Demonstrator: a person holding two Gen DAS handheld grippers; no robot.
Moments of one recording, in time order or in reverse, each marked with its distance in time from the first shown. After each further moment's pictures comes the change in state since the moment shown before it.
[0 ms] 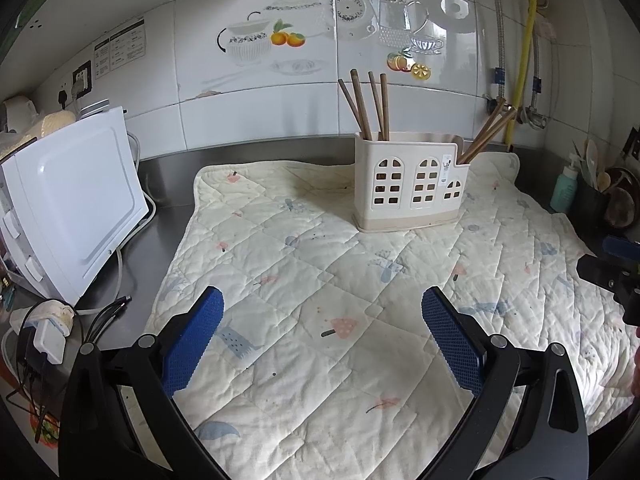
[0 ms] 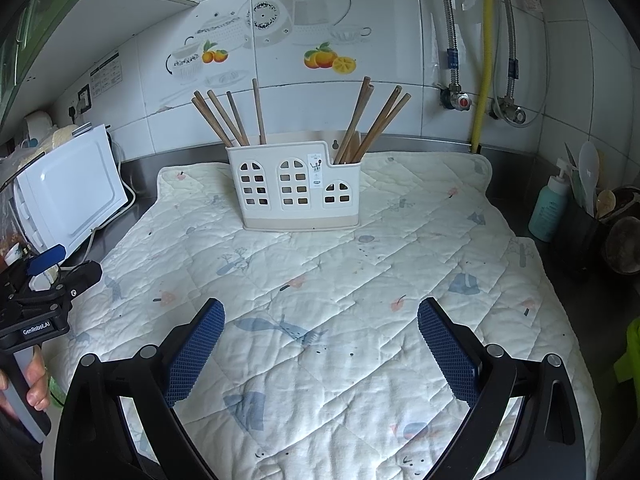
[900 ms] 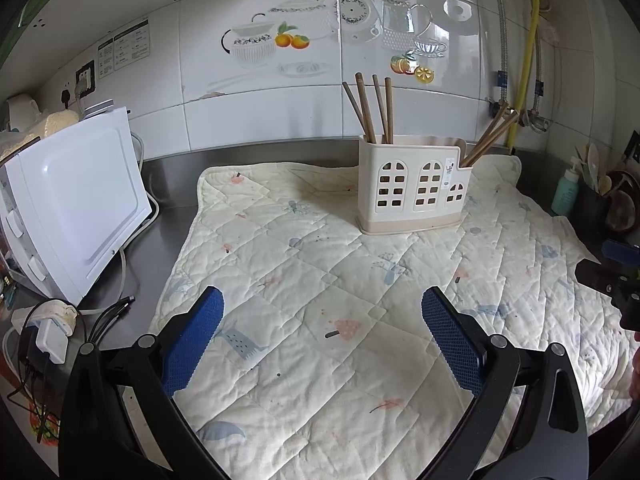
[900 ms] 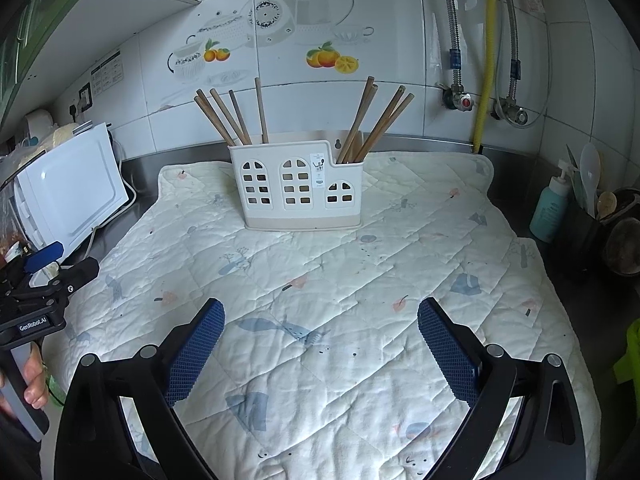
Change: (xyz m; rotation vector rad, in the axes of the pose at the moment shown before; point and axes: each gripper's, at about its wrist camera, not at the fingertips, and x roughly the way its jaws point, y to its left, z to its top) left arm -0.002 0.004 0.001 -0.003 0.002 0.007; right arm 0.000 0.003 -0.001 -0.003 0.002 0.002
